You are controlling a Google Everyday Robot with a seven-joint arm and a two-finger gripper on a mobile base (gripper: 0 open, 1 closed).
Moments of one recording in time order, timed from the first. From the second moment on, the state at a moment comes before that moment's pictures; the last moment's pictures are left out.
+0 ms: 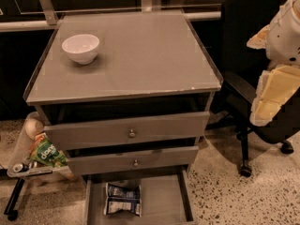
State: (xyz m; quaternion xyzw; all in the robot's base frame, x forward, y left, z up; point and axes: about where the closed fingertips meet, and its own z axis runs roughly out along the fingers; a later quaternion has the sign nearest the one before) arm 0.438 -0.216 0.977 -0.60 0.78 -0.04 0.16
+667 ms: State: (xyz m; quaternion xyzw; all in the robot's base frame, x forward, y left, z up) arm 0.427 -0.204 0.941 -0.58 0.80 -0.04 0.16
